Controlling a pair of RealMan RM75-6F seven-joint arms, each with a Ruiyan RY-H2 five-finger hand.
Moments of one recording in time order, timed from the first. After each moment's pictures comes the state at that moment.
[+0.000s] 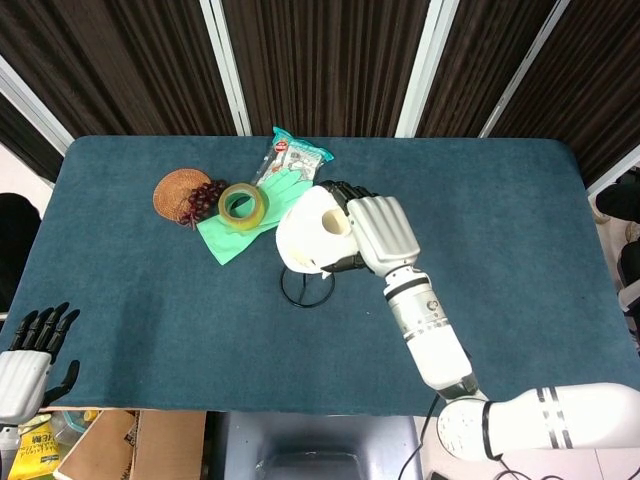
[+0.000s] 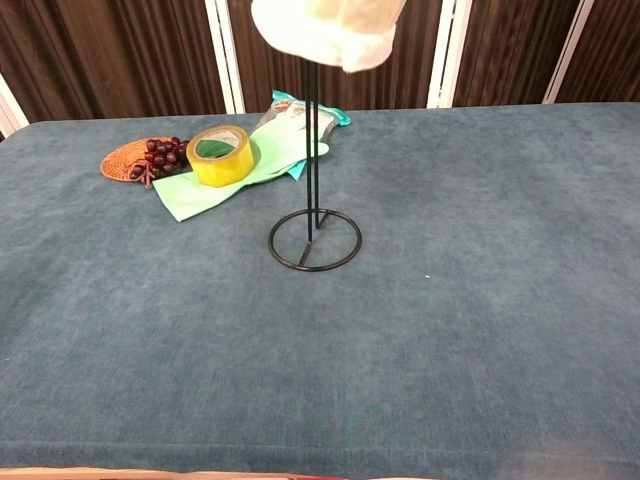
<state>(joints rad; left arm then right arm) -0.07 -1.13 0.01 -1.54 1.61 1.52 0.04 1.06 -1.21 0.50 -2.17 -0.45 1.34 -0.69</state>
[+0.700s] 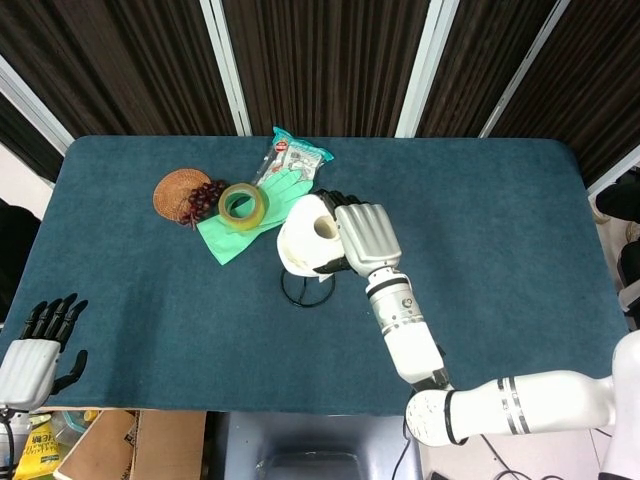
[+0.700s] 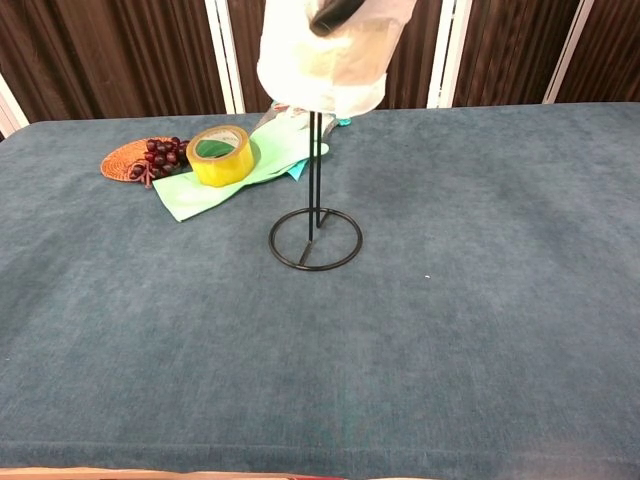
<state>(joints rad) -0.12 -1.16 -0.02 -1.51 1.58 1.47 0.04 1.14 -1.33 0.46 -2.05 -0.38 1.38 -0.73</state>
